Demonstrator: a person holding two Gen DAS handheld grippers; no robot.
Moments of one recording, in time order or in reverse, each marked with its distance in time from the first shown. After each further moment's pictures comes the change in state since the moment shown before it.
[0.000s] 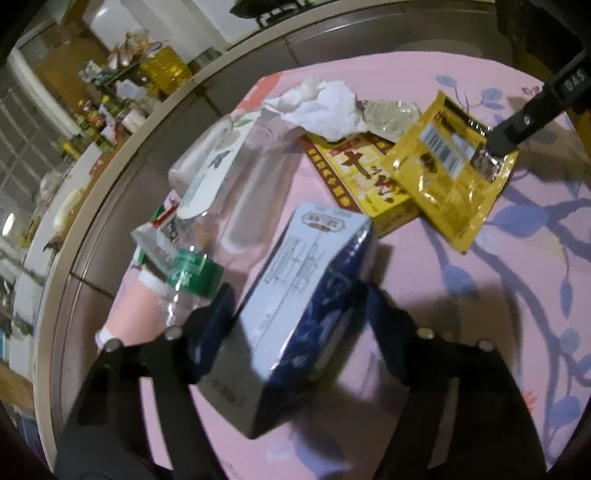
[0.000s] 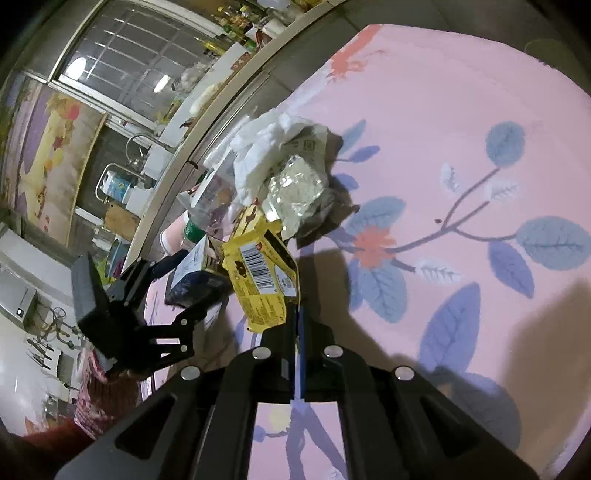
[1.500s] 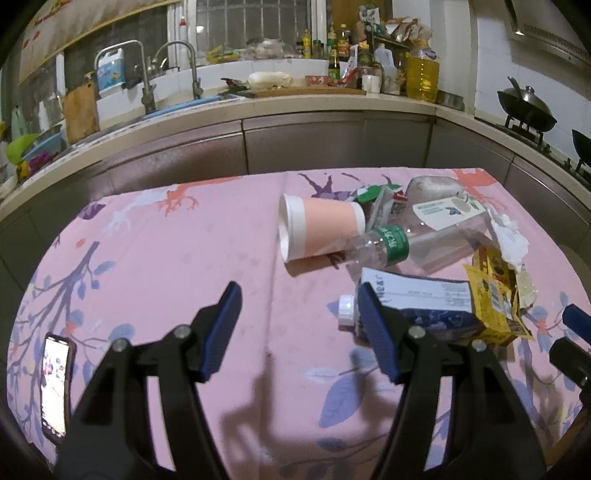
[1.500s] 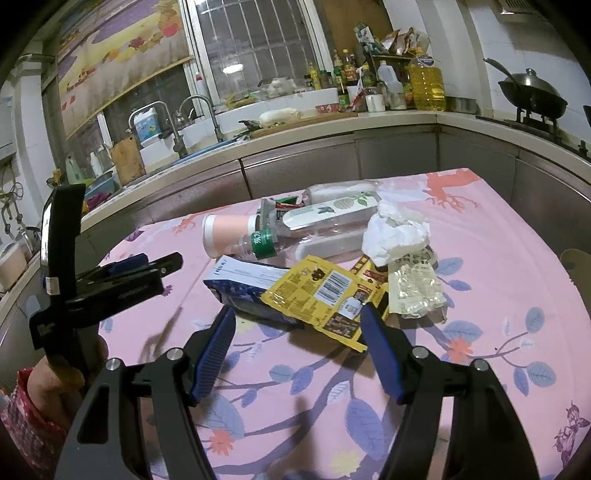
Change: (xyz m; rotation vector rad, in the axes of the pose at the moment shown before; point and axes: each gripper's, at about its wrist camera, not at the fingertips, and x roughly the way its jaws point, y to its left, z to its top) left arm -0.076 0.073 -0.062 -0.957 -0.033 0.345; right arm 0.023 0.151 -0.034 -0.538 -0.228 -0.225
